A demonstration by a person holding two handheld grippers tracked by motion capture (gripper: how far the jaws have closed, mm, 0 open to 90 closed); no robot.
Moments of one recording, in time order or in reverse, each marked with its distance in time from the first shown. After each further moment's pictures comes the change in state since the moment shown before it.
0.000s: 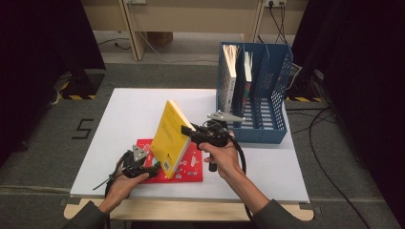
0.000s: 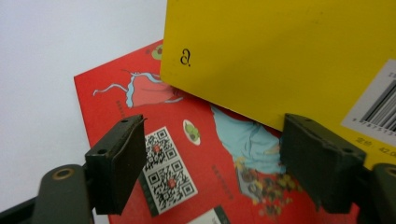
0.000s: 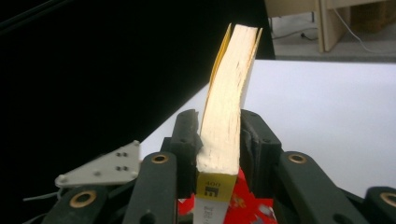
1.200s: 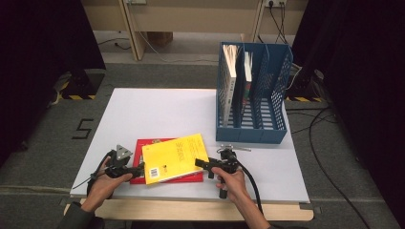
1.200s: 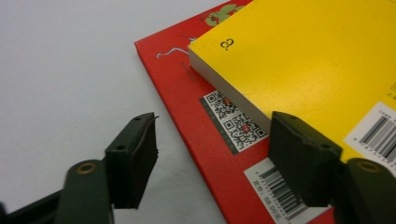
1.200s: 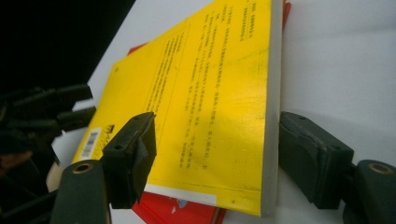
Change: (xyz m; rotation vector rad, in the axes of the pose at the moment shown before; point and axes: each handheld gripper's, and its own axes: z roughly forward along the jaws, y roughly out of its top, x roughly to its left) left arm 0.042 -0.012 -0.026 0.071 -0.012 0.008; right arm -0.083 -0.129 0.000 0.185 -0.104 0.389
